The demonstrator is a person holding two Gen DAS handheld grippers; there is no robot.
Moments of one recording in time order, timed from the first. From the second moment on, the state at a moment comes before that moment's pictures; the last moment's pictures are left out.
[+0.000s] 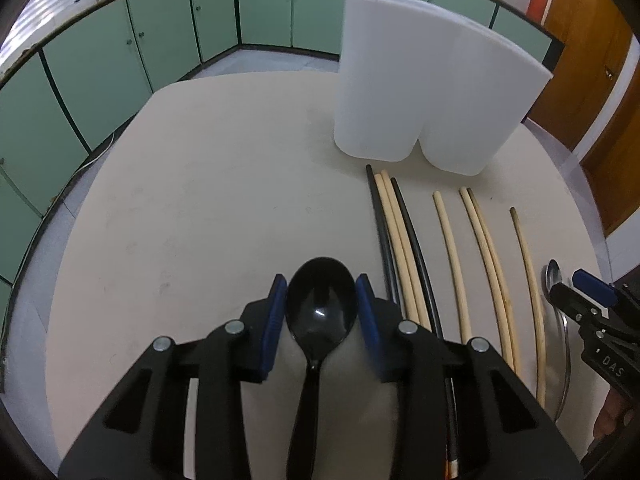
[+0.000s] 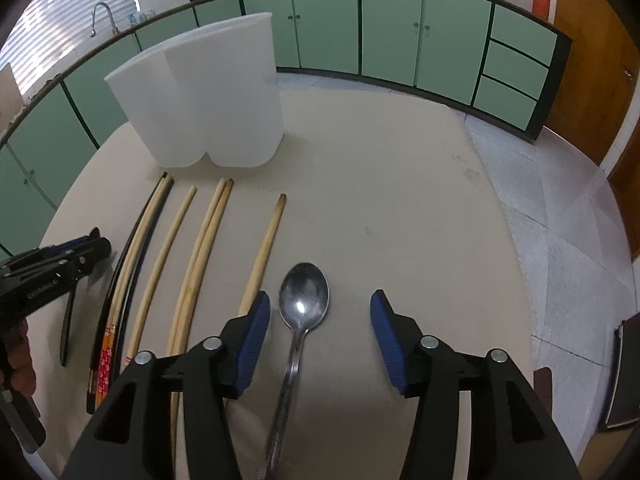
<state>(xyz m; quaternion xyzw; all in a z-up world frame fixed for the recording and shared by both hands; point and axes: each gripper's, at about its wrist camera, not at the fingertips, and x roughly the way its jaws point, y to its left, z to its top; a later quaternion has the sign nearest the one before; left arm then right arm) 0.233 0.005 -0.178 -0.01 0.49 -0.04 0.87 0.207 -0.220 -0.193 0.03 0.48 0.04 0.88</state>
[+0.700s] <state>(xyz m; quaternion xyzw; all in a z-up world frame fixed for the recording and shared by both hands) 0.248 0.028 -0.181 -0.03 0.48 -0.04 0.88 0.222 -0.196 -0.198 0.00 0.48 0.04 0.88</state>
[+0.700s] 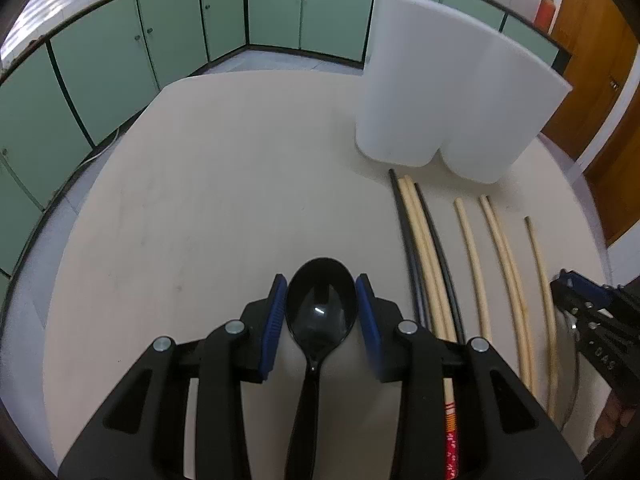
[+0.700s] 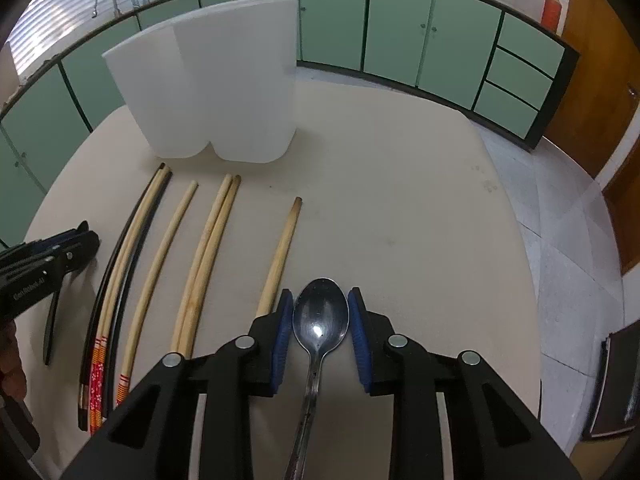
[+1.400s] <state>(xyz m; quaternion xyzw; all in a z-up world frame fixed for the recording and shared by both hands) 0.202 0.029 -0.112 -0.07 0.30 -0.08 0.95 0.183 -0.222 -0.123 0.06 0.32 0.10 0.94</state>
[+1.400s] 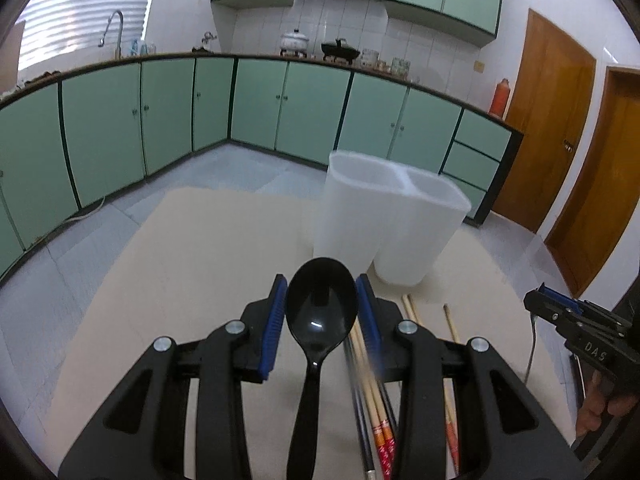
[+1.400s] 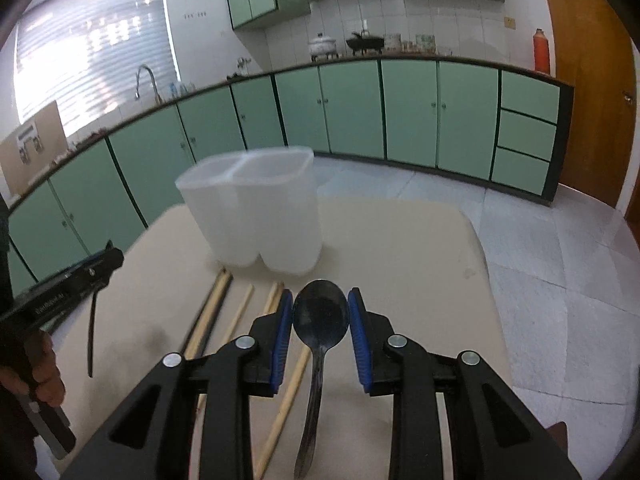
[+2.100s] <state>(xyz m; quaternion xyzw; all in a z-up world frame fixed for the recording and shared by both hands) 0.236 0.039 -0.026 -0.15 0.19 -0.14 0.96 0.212 -0.234 -0.034 0.07 0.22 0.14 0.96</state>
